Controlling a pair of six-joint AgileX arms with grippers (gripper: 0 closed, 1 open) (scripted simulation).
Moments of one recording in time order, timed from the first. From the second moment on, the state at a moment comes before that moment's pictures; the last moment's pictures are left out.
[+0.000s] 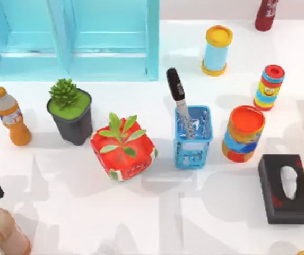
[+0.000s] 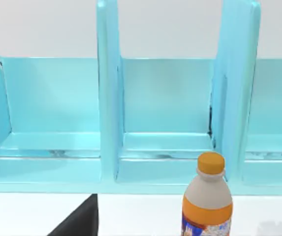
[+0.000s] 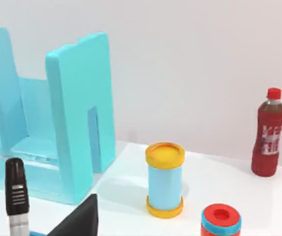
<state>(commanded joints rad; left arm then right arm) 0.00 0.00 0.00 0.00 0.00 0.00 0.17 0.39 0.33 0.03 -0.17 0.02</state>
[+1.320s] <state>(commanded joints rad) 0.00 0.00 0.00 0.00 0.00 0.00 0.40 1.55 0.75 0.17 -0.45 -0.08</state>
